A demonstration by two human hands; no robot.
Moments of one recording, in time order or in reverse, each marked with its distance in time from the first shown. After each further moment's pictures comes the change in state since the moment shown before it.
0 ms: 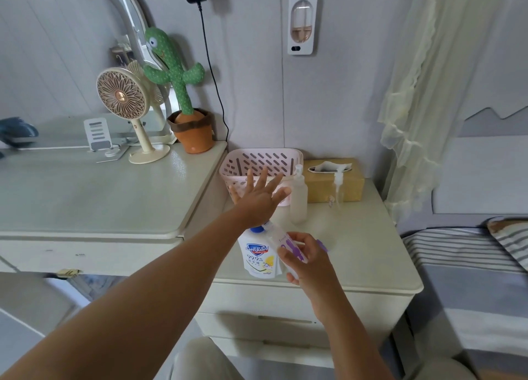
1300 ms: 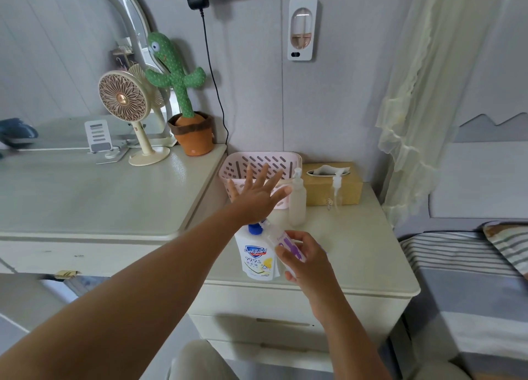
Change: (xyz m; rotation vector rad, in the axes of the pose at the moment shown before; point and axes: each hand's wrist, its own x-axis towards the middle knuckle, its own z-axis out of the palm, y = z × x) left_hand 0.006 -0.002 -0.010 -0.032 0.006 0.008; right_hand -0.001 -0.009 0.000 -0.042 -0.014 -0.031
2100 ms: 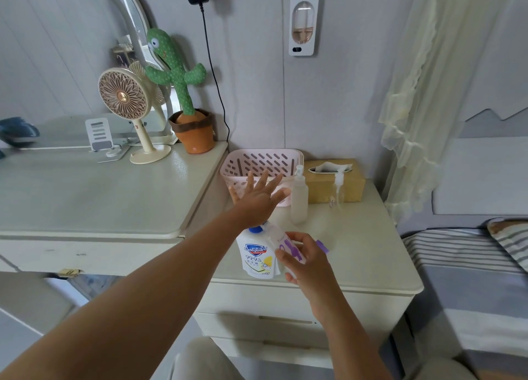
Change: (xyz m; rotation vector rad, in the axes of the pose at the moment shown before) left_hand -0.007 -0.002 0.007 -0.029 -0.007 -0.023; right_hand 0.002 0.014 0.003 0.047 -0.001 0.021
